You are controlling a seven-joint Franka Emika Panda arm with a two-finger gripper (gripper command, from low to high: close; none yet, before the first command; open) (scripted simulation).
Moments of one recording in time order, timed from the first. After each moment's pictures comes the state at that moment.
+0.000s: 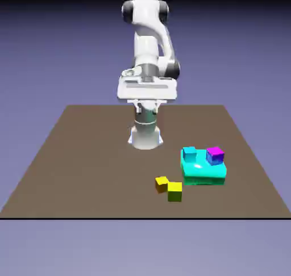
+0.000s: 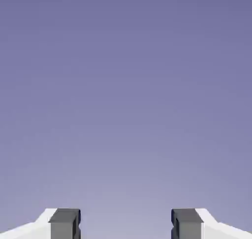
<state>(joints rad) 0.00 -0.53 0.02 -2.79 -0.01 3.01 0.76</state>
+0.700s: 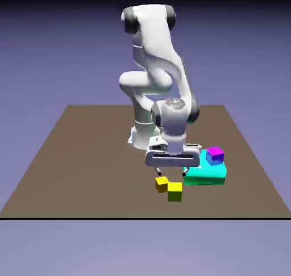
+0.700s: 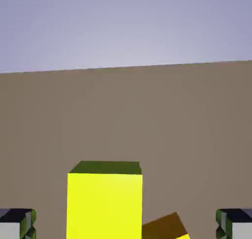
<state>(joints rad) -0.14 0.23 0.37 -2.49 -0.11 2.61 1.18</state>
